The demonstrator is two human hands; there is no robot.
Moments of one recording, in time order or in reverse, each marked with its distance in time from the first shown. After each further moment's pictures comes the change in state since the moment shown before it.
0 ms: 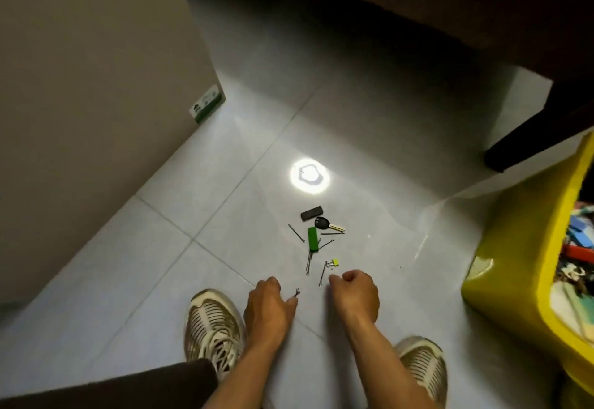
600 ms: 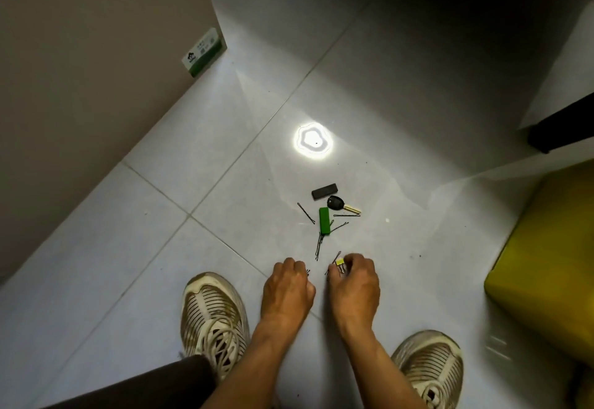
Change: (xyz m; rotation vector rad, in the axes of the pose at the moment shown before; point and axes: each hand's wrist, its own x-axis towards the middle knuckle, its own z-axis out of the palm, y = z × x) left_hand 0.017 0.008 0.024 0.315 -0.040 0.322; right_hand 0.004 0.014 0.039 -0.144 0.190 -0.315
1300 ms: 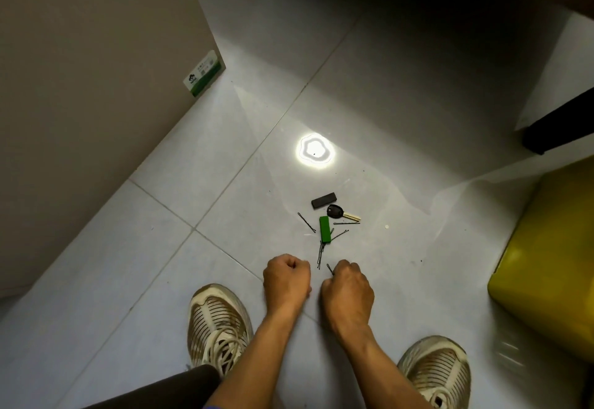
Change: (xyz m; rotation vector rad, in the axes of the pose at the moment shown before) left_hand 0.019 0.012 -0.030 -0.871 0.100 -0.503; right_hand 0.002 -0.013 0.004 -0.297 -0.157 -0.100
